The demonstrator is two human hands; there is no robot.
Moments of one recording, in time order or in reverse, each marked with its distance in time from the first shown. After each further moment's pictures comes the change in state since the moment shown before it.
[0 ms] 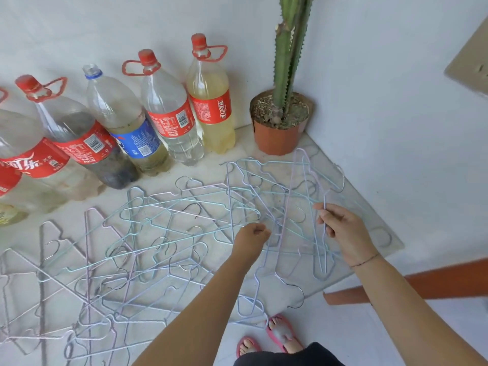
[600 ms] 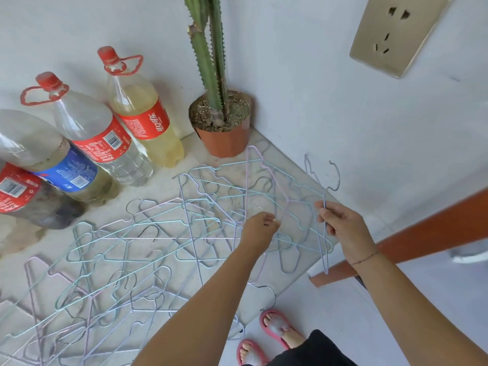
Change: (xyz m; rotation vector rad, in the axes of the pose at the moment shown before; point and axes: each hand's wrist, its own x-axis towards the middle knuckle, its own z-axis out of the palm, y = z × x) left_hand 0.010 0.052 0.088 0.279 -0.216 0.181; right_hand -0.014 0.011 -0.076 0.056 0.228 0.048
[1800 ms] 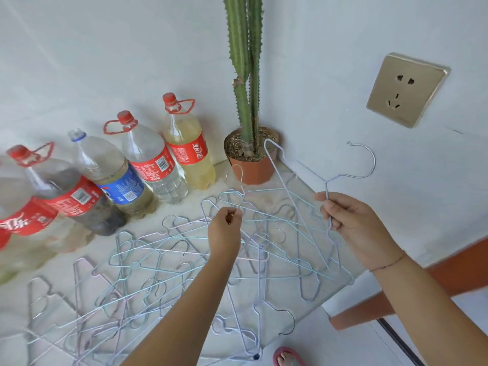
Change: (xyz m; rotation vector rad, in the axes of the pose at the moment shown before) left_hand -0.044 0.023 -0.122 -0.099 0.586 0.065; right_hand -0.029 -0.099 0.038 0.053 -0.317 -0.240
